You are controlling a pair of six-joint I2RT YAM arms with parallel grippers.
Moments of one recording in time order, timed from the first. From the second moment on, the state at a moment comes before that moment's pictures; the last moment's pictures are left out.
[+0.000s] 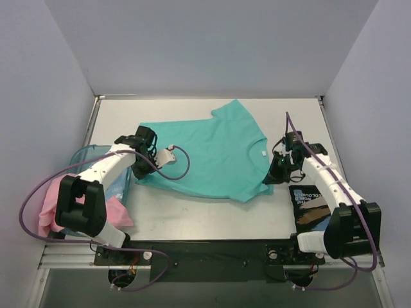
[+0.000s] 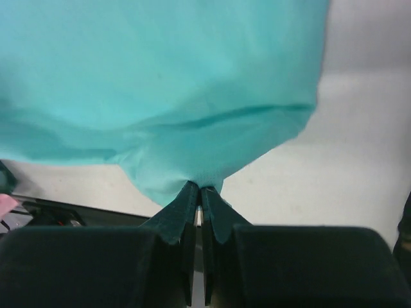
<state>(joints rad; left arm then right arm) -0.30 1.51 1.04 -0.91 -0.03 0.83 0.15 1.27 0.86 -0.88 -0.26 0.53</state>
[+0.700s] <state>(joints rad) -0.21 1.86 1.35 -0.93 -0.05 0.77 0.10 1.98 1.62 -0.85 -0.33 0.23</state>
